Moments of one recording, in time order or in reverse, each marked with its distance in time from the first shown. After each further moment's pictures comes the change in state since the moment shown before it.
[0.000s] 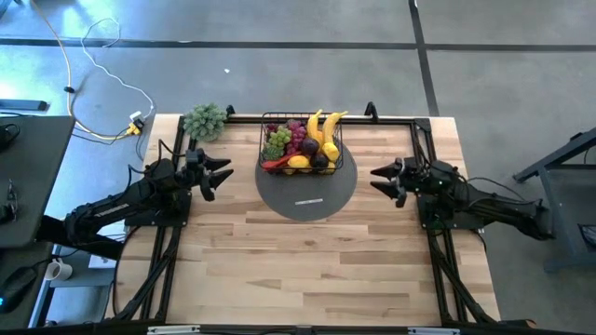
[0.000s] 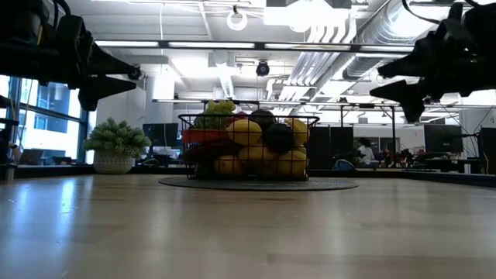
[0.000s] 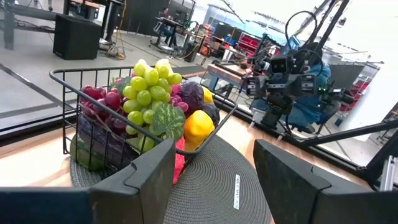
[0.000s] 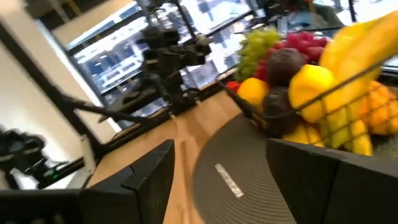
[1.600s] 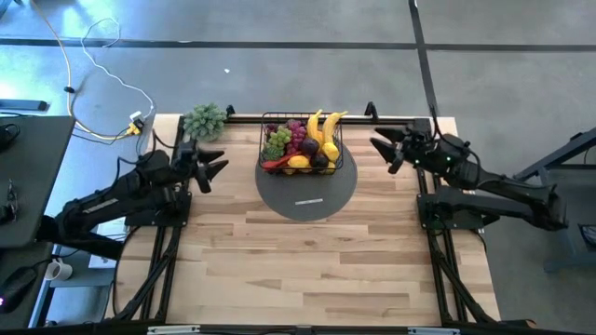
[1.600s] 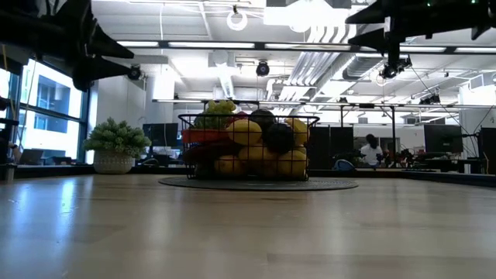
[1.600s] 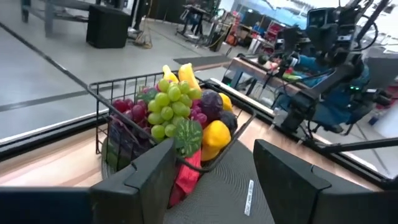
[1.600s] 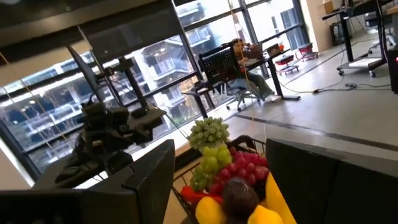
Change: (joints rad) left arm 0.000 0.141 0.231 -0.186 -0.097 -0.010; right arm -0.051 0.386 0.438 0.067 0.263 -0.094
